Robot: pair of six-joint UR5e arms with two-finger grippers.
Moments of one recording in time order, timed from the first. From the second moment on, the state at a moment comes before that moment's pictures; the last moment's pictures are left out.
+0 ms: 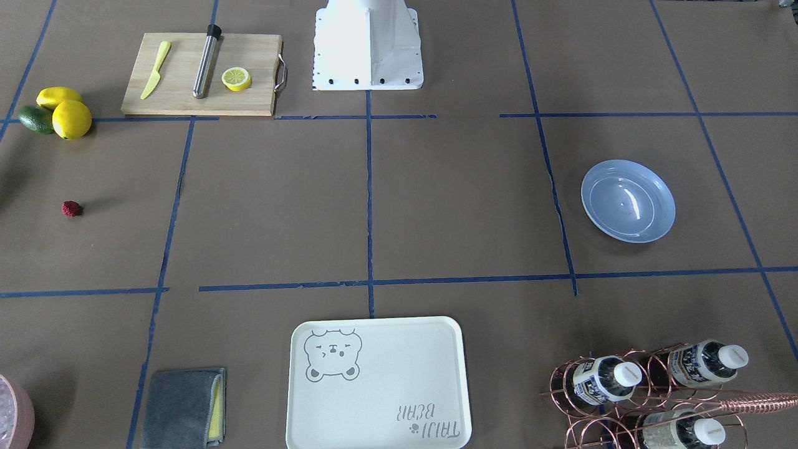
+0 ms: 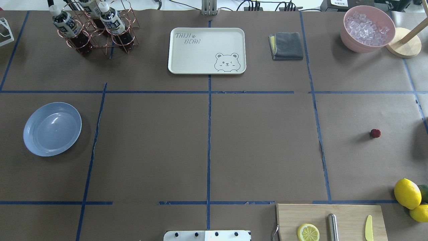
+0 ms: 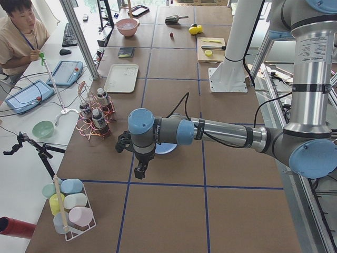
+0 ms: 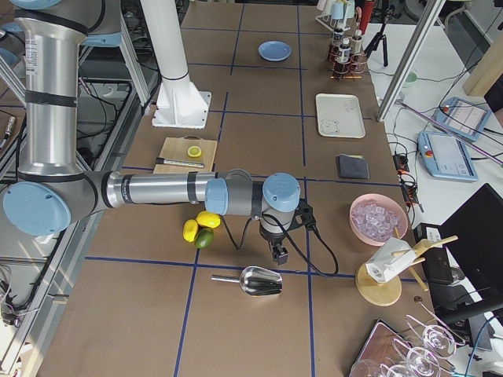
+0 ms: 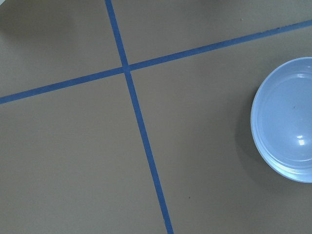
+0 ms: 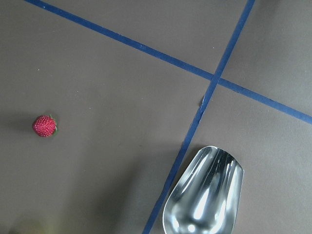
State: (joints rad) left arm -1.57 -1.54 -1.75 -1.50 -2.32 0.25; right arm 1.56 -1.66 1.74 -1.67 2.38 -0.41
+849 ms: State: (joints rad) left arm -1.58 -1.54 -1.81 -1.47 -2.34 0.23; right arm 1.56 -1.67 1.75 -1.66 2.39 -0.41
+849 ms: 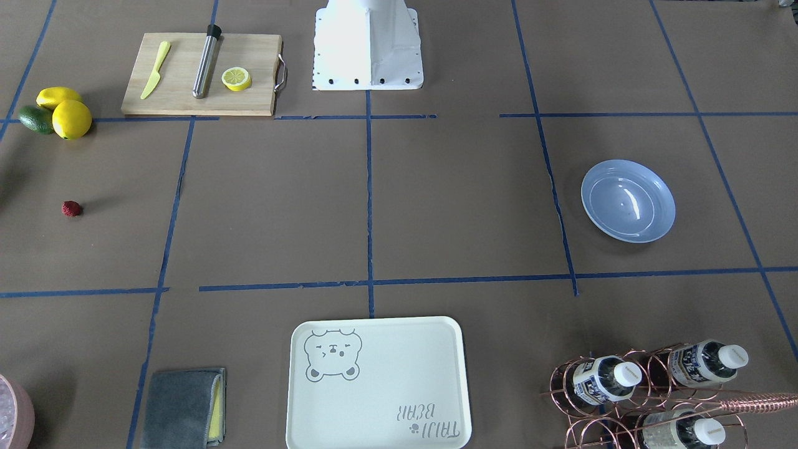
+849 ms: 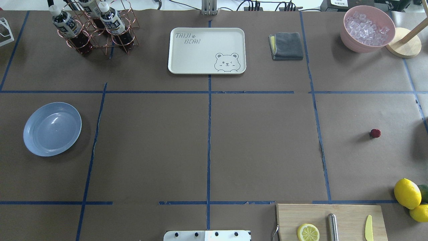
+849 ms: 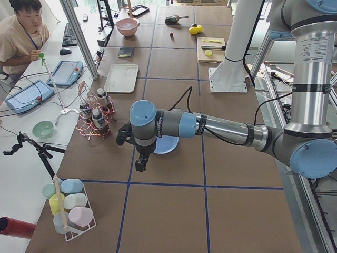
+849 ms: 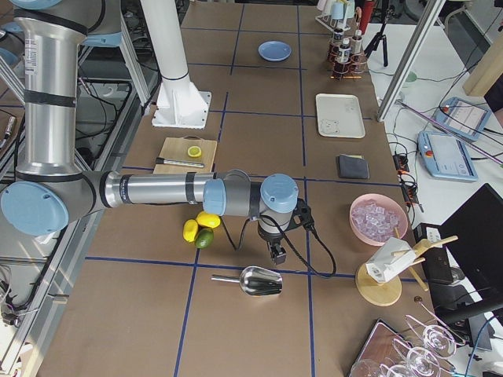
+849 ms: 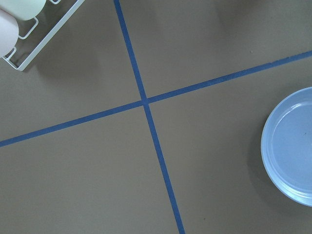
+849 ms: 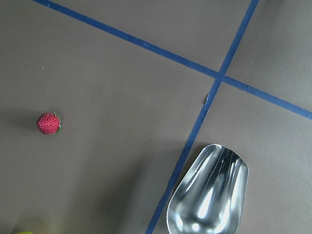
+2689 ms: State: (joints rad) left arm -1.07 -1.56 -1.45 -2.23 -2.42 -0.47; right arm 1.55 -1.72 1.73 -1.57 2.43 -0.40
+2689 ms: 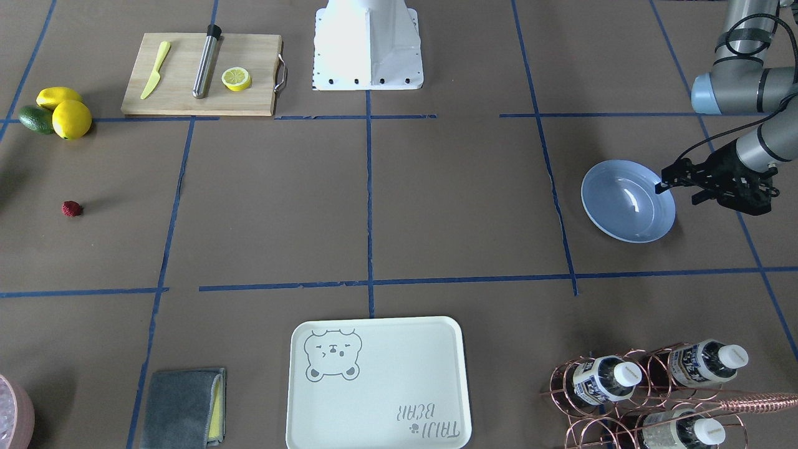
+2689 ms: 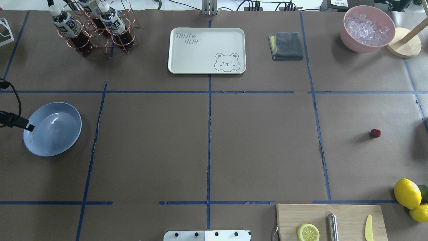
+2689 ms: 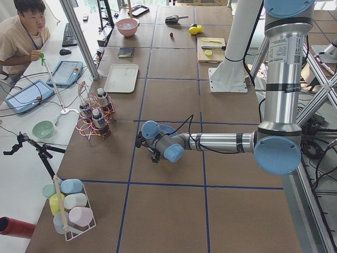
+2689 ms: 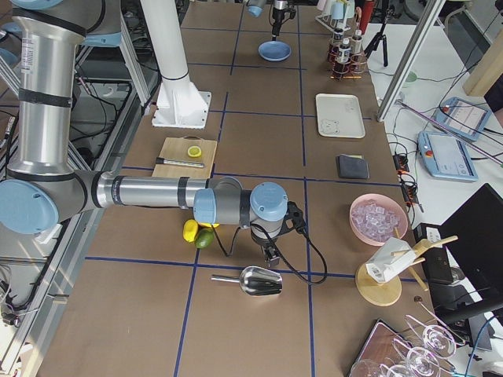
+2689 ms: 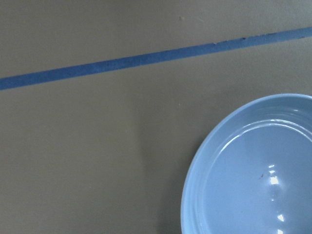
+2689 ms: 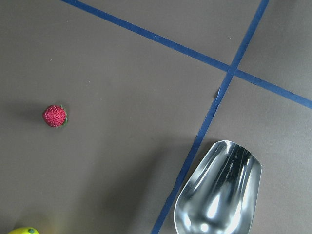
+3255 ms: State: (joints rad) left arm -1.06 -1.57 -1.43 -2.23 -2.42 -0.48; right arm 1.55 -1.72 1.73 -1.57 2.44 -0.40
